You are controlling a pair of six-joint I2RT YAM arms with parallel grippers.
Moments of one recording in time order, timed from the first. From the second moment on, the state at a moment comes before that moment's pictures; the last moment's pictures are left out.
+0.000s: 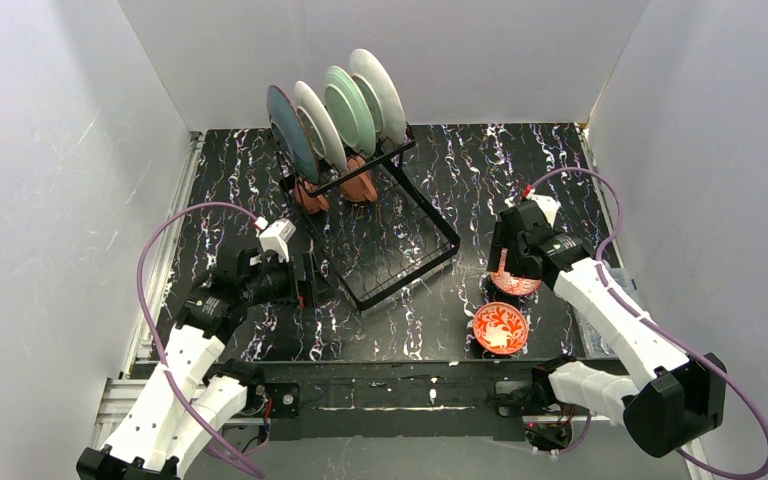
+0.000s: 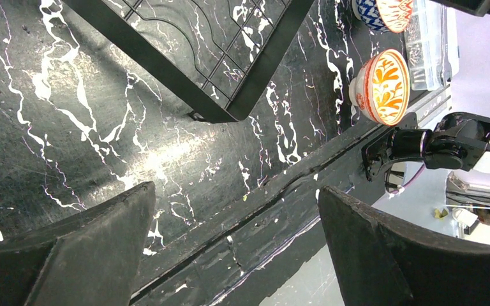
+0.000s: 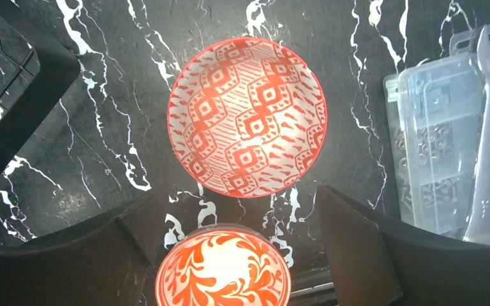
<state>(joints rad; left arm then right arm) -0.32 0.73 0.70 -0.69 0.46 -0.41 0.45 1.10 0.93 -0.87 0.40 0.50</state>
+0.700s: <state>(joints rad) -0.33 0.73 0.70 -0.69 0.46 -0.41 0.45 1.12 0.83 -0.78 0.28 0.49</state>
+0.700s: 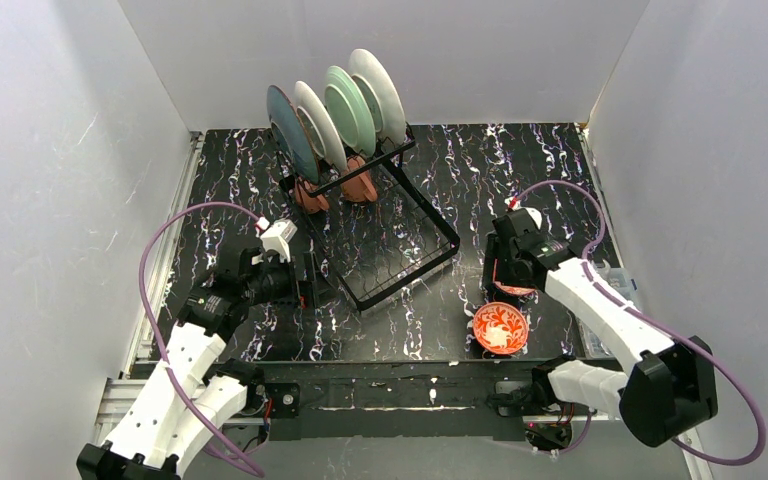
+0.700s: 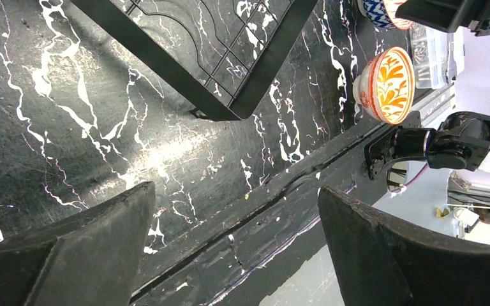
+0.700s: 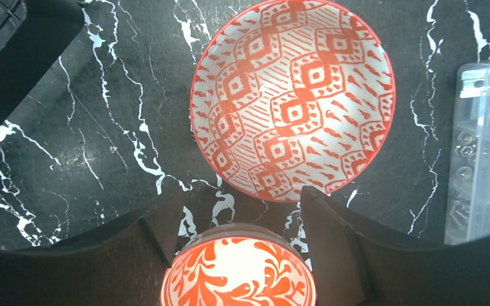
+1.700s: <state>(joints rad) -0.33 0.80 0.69 -0.69 0.45 -0.41 0.46 1.40 0.83 -0.64 0.26 0.41</state>
